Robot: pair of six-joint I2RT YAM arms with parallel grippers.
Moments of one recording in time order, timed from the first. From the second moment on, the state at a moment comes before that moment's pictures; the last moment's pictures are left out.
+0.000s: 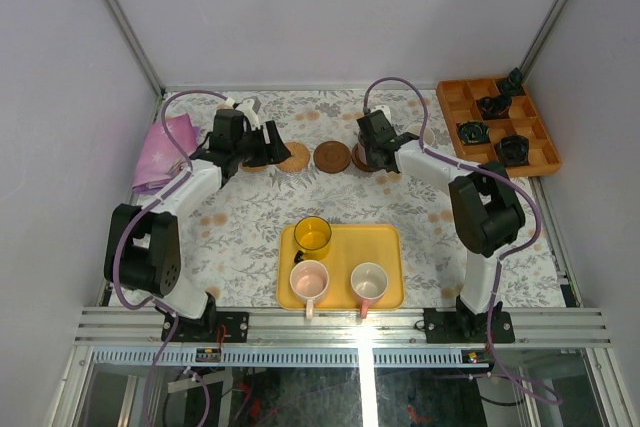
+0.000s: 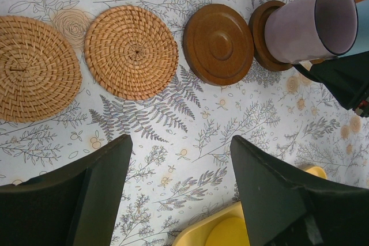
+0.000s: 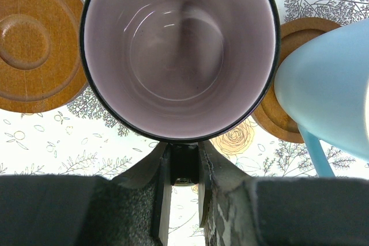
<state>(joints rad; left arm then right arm) -0.20 1.55 1.04 -0.11 0.31 -0.38 0.52 1.92 1.36 -0.36 0.35 0.26</state>
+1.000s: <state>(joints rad) -0.20 1.56 1.04 -0.11 0.31 -0.38 0.52 1.92 1.35 -0.35 0.33 0.27</state>
